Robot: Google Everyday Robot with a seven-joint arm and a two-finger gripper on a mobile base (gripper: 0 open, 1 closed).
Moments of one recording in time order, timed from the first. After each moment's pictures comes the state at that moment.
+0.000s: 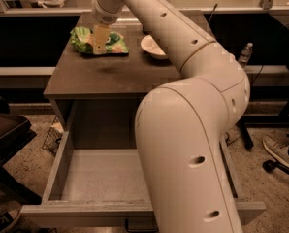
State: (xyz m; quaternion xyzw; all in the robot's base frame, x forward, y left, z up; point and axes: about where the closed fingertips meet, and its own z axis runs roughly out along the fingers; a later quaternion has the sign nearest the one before) arm 0.827 0.144 0.908 -0.72 0.59 -0.04 0.37
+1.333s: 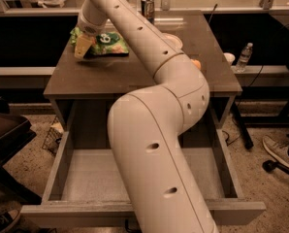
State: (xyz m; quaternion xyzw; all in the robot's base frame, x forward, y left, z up) arm 0.842 0.209 0.856 -0.67 0.65 0.04 0.35
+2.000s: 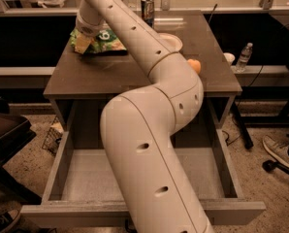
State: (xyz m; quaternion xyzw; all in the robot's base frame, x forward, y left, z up) arm 0.843 0.209 0.848 -0.66 0.68 0.03 0.33
